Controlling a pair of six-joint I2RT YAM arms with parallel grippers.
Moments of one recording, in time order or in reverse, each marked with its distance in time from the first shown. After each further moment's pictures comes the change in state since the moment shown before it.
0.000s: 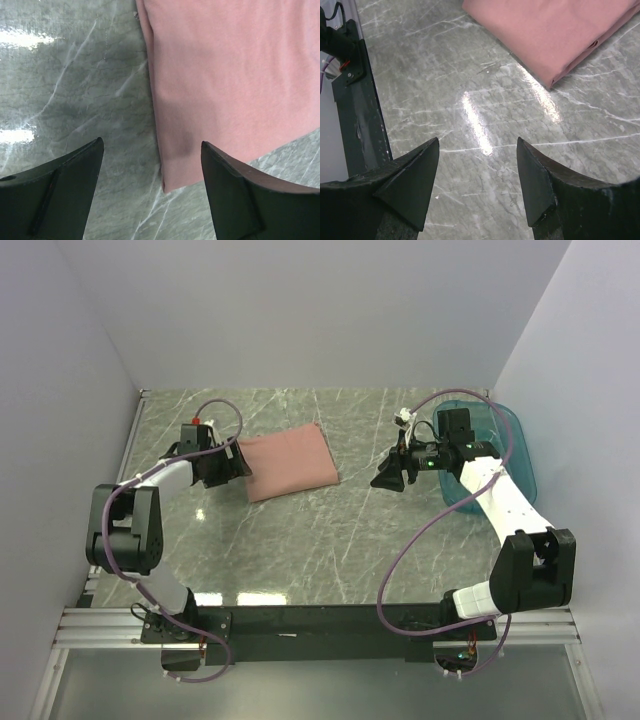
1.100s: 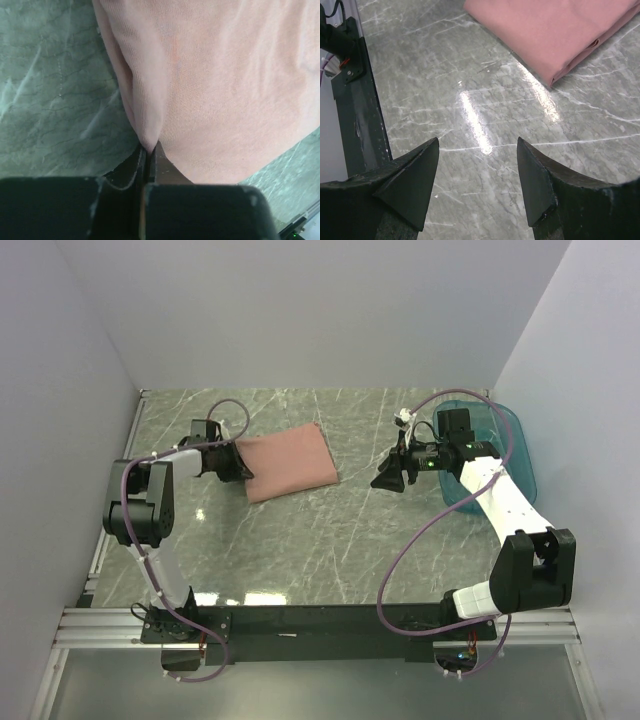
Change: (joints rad) left arm -0.002 0.221 0.121 0.030 0.149 -0.045; right arm 0.000 0.000 0.000 -0.008 -0.003 -0.015
